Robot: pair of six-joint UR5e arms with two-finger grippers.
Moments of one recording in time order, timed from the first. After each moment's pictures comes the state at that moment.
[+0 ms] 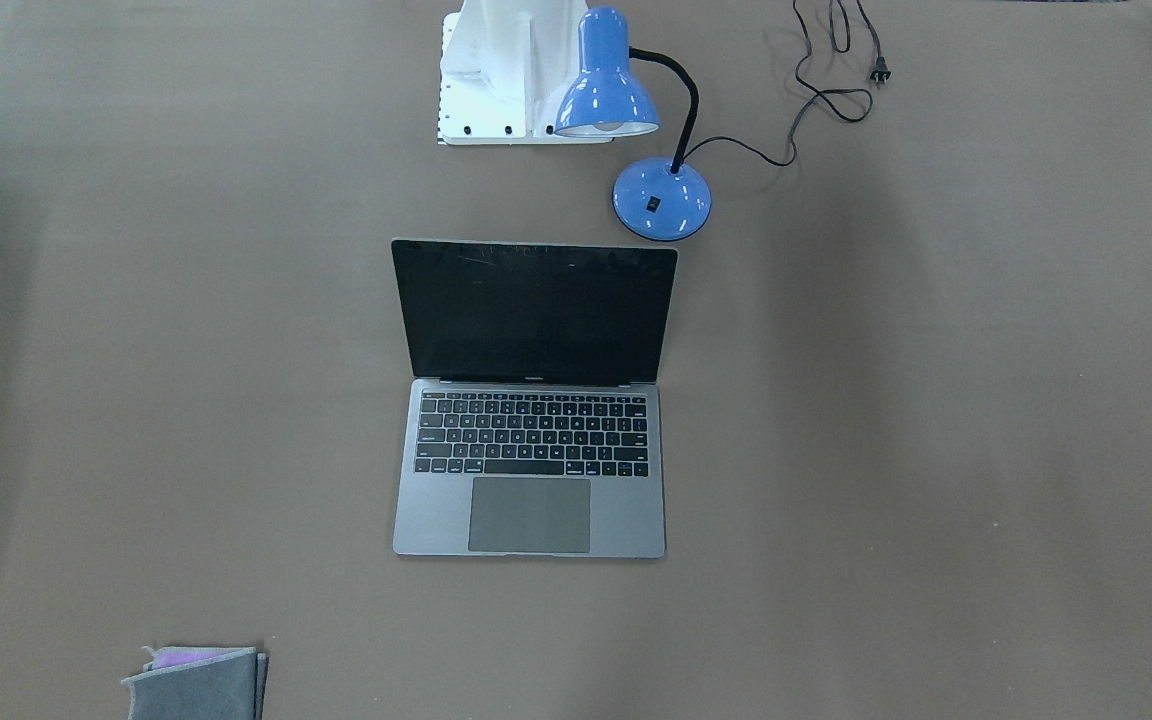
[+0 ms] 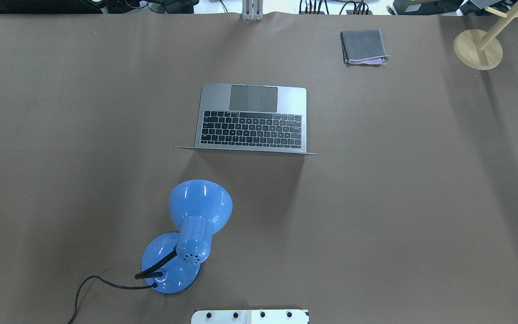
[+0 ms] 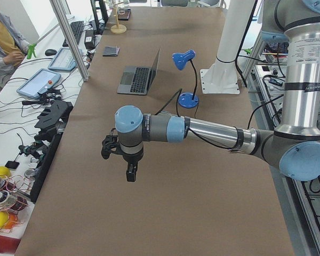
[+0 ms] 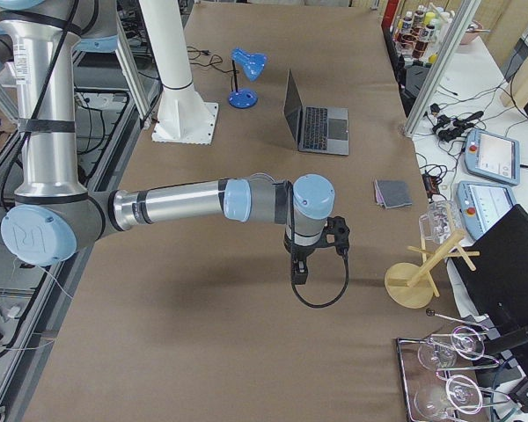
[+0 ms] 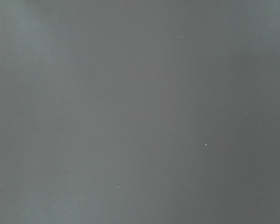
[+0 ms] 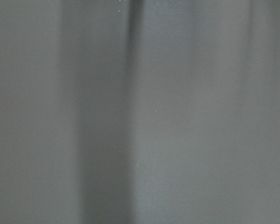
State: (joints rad) left arm -1.62 -1.56 -1.77 -1.43 -2.31 0.04; right arm 1.58 -1.59 1.77 -1.79 2.39 -0.12
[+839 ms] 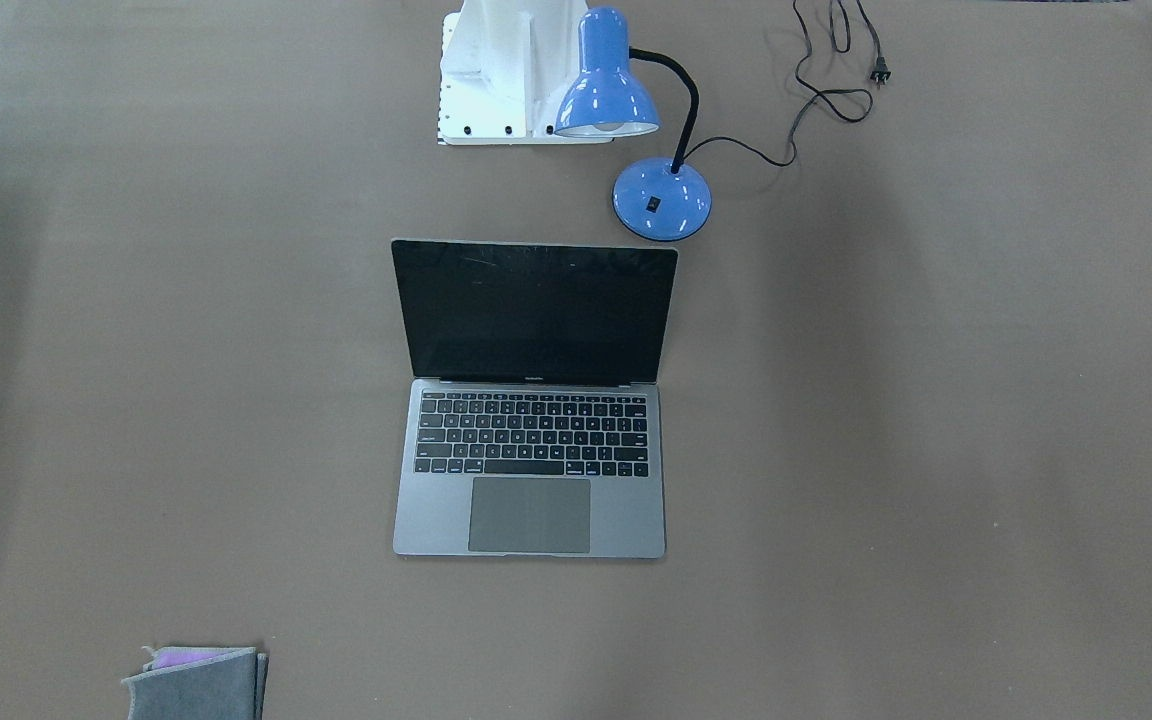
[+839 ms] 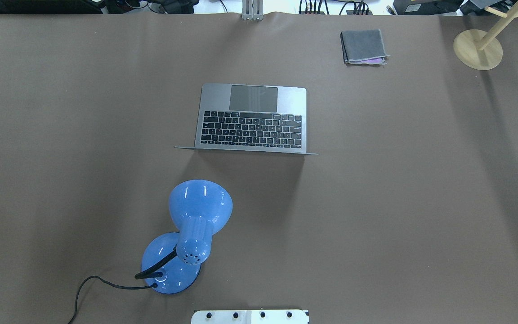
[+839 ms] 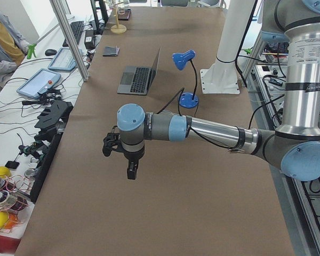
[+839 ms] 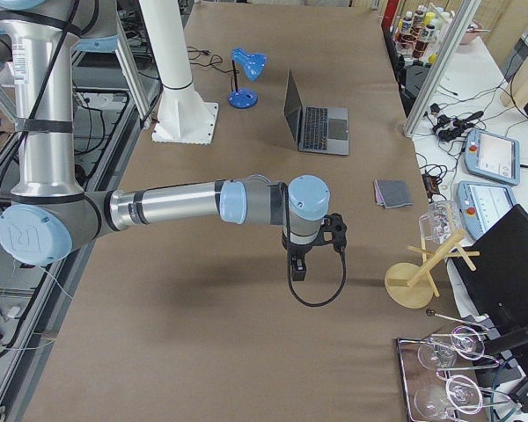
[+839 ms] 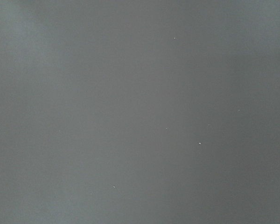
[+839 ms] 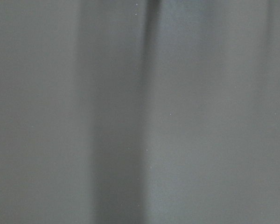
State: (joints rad) left arm -1.61 -1.55 -1.78 -1.45 -2.34 0.04; right arm 1.57 -1.61 1.78 -1.75 2.44 -0.12
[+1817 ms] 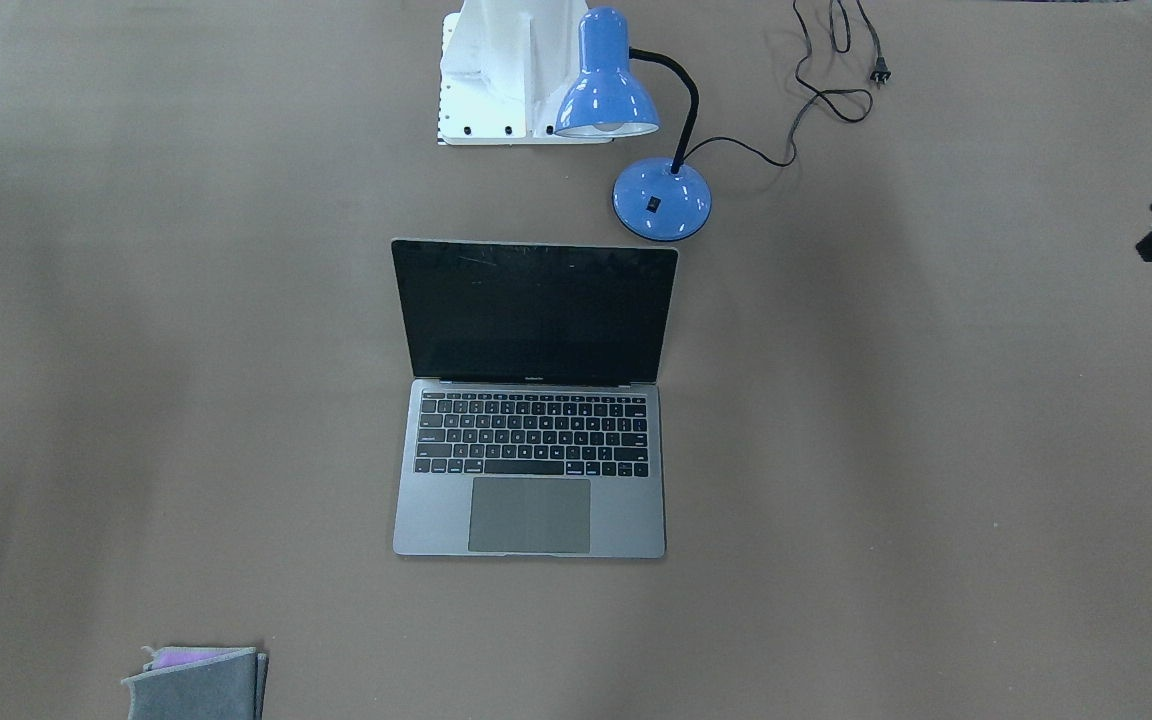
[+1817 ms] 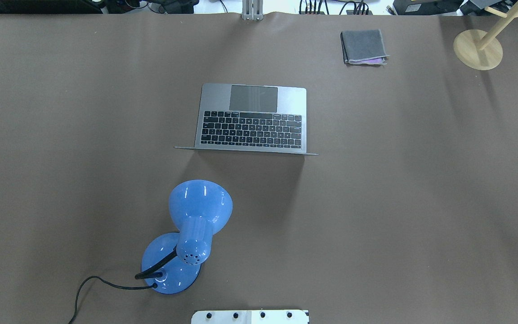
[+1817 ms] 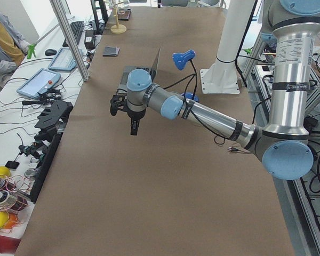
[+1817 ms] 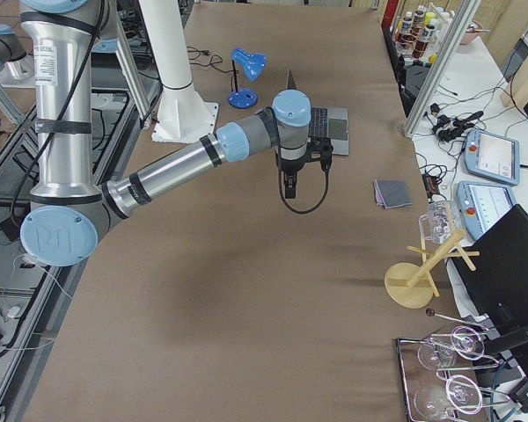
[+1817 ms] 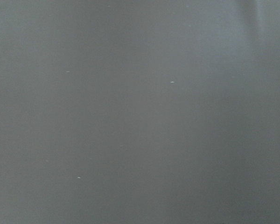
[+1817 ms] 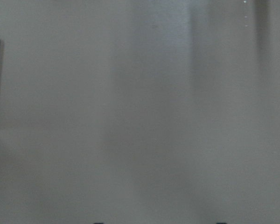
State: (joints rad) left arm -1.32 -1.59 -1.99 -1.69 -2.37 -0.59; right arm 1.27 -1.60 2.14 -1.61 2.42 0.54
